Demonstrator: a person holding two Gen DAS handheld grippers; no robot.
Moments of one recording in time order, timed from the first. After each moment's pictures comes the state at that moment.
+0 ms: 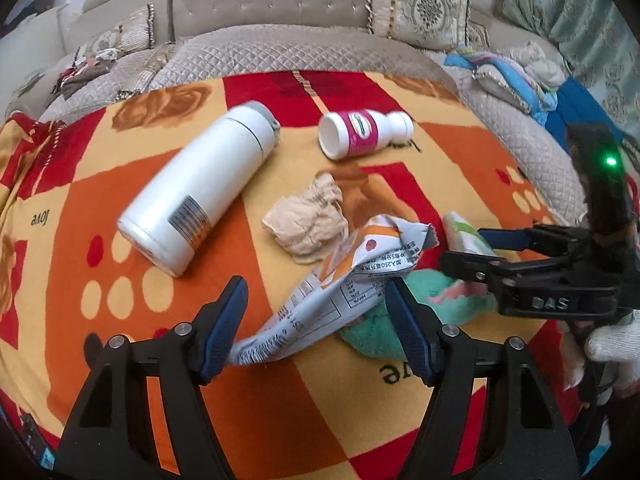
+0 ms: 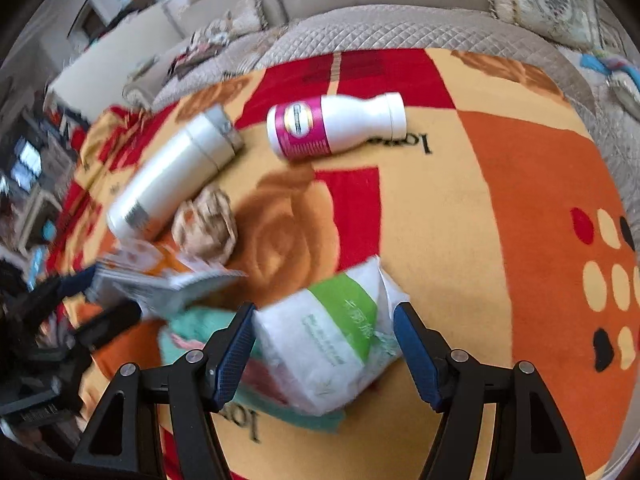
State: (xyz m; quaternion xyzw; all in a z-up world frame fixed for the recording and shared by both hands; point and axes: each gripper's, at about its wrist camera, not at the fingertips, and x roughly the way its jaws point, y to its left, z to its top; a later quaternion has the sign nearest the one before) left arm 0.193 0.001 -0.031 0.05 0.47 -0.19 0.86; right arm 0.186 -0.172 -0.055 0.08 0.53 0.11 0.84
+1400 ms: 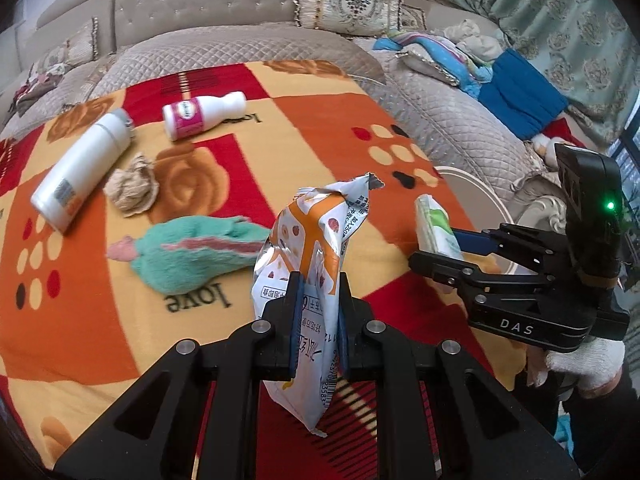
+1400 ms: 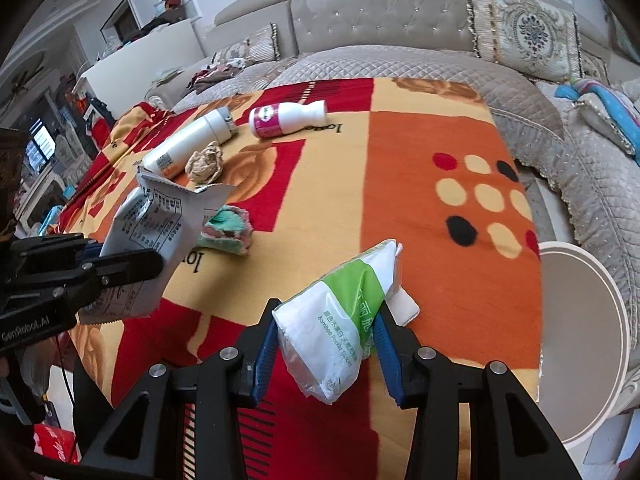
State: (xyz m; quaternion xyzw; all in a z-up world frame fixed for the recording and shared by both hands) left arm 0.081 -0.121 -0.004 0.05 0.47 -0.28 0.84; right arm 0.041 -0.266 -0.032 0.05 0.46 0.11 0.88
